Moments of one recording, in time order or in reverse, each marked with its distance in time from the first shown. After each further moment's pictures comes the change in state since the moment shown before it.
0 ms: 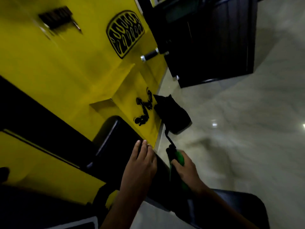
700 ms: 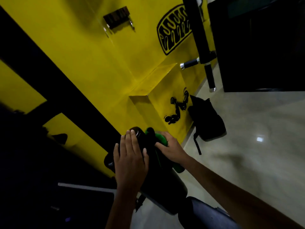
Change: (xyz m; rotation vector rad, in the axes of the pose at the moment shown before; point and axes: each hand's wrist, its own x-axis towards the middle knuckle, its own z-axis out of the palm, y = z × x) left_hand 0.008 -0.020 -0.040 -0.059 0.250 -0.789; right_hand 0.047 -0.150 -0.005 -0.088 -0.568 -0.411
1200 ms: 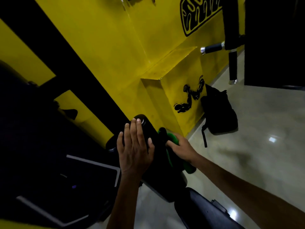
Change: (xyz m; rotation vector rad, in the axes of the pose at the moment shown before) left_hand -0.005 0.008 0.026 0.165 0.189 -0.069; right_hand 0.005 0.033 -0.003 0.038 -0.142 0.152
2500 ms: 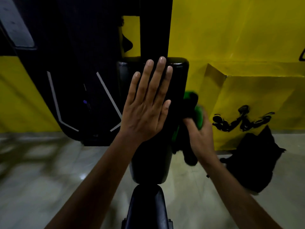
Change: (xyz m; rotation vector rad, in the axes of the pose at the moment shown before) left_hand -0.029 0.048 0.023 0.163 0.095 -0.324; right_hand 0.051 0.052 -0.011 0.083 -0.261 -0.469
